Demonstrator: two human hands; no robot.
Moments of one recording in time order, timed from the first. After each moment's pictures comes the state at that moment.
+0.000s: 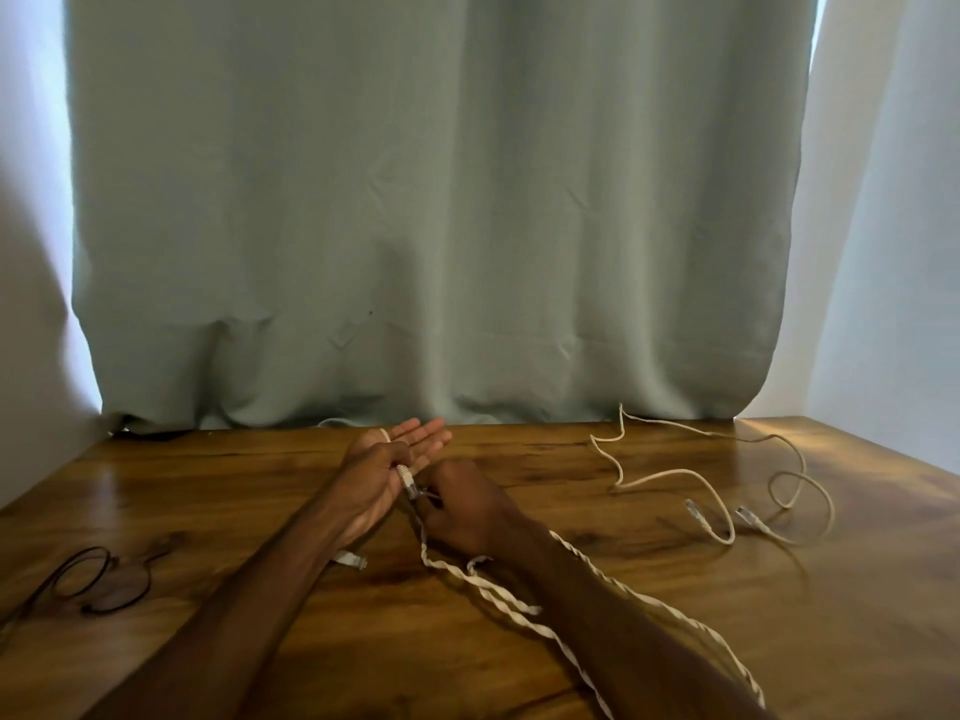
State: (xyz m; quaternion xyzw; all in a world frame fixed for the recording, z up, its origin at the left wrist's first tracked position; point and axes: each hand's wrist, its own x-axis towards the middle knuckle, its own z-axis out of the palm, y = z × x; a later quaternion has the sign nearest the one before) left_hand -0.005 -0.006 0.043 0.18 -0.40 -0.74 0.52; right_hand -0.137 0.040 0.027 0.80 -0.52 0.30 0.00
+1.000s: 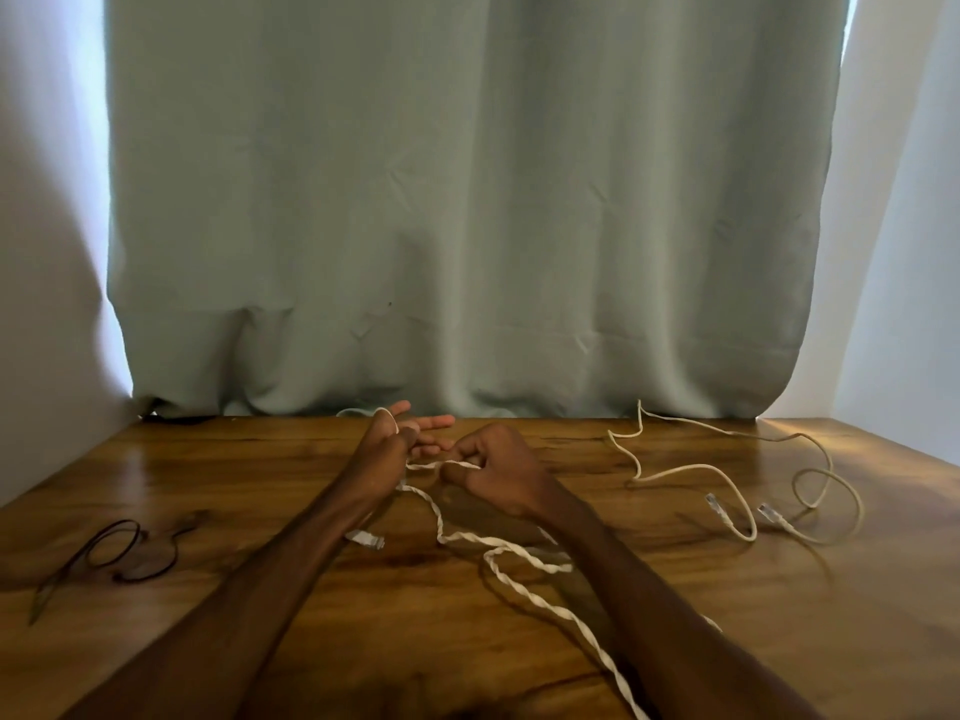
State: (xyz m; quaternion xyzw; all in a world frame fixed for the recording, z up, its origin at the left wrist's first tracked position) left_hand 0.001 -0.025 0.035 0.28 -0.57 -0.56 0.54; right_hand -0.152 0.058 0.057 0.76 -0.54 0.35 -0.09
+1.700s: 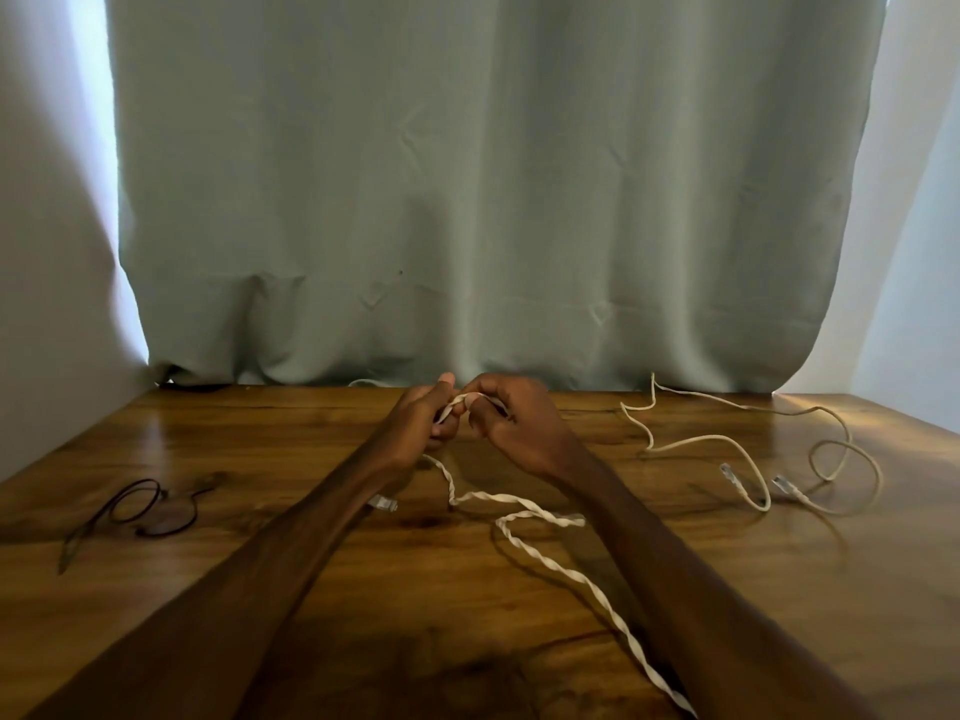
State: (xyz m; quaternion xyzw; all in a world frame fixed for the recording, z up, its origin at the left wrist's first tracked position) left_hand 0.001 0.011 0.042 0.28 -0.72 -0.46 0.44; right_hand -0.156 0.059 0.062 0.77 -0.47 0.42 -0.03
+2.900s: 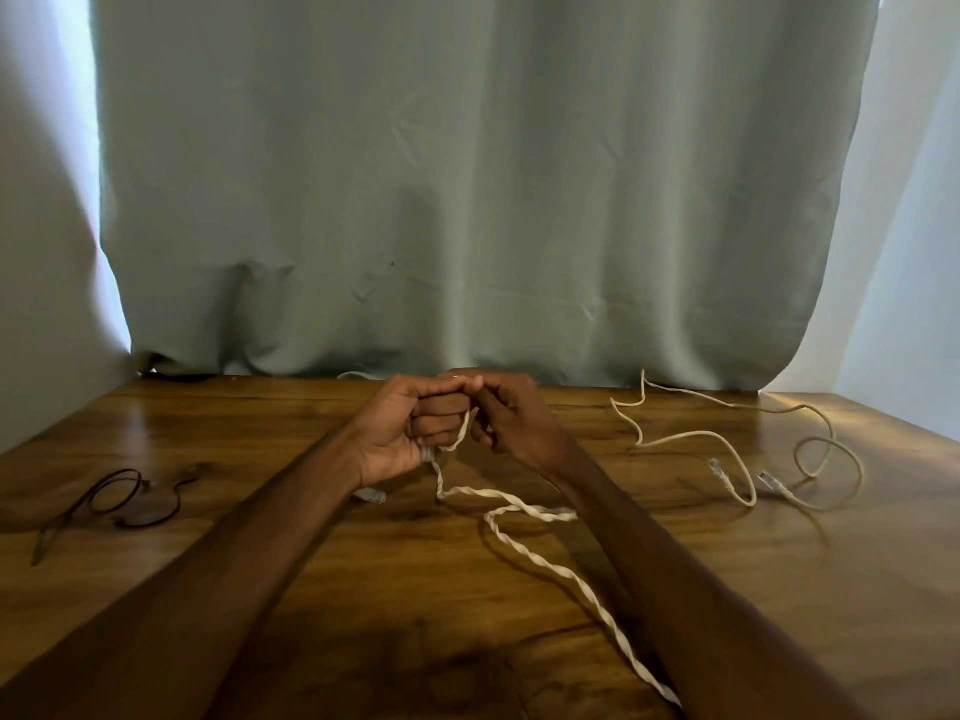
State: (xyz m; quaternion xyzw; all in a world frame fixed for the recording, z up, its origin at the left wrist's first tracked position) left_hand 0.007 0.021 0.056 0.08 -0.51 -0.79 0.32; right_hand -0.164 0.051 0.049 0.75 -0.39 0.49 -0.18
